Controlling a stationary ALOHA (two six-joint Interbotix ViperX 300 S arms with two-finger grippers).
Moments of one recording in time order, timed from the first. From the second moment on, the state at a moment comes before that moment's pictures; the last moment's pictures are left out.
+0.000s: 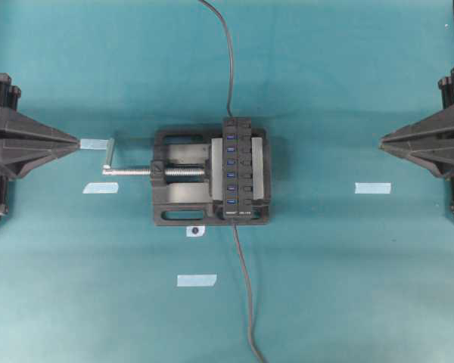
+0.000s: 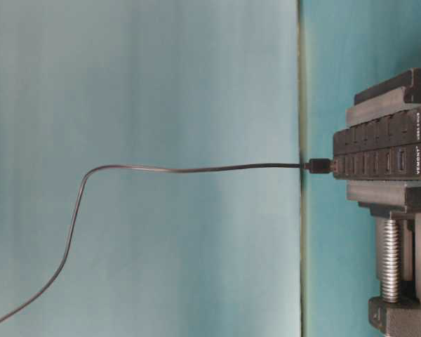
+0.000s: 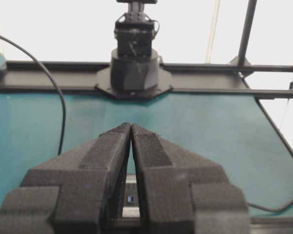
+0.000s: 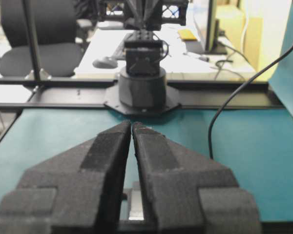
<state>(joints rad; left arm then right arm) 0.00 -0.96 1.18 0.00 -0.29 0.00 0.00 -0.96 1.17 0.00 -0.29 0.01</state>
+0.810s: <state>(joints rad) -0.02 -0.96 1.21 0.01 -0.18 -0.06 -0.06 -0.95 1.15 0.09 -0.09 0.10</state>
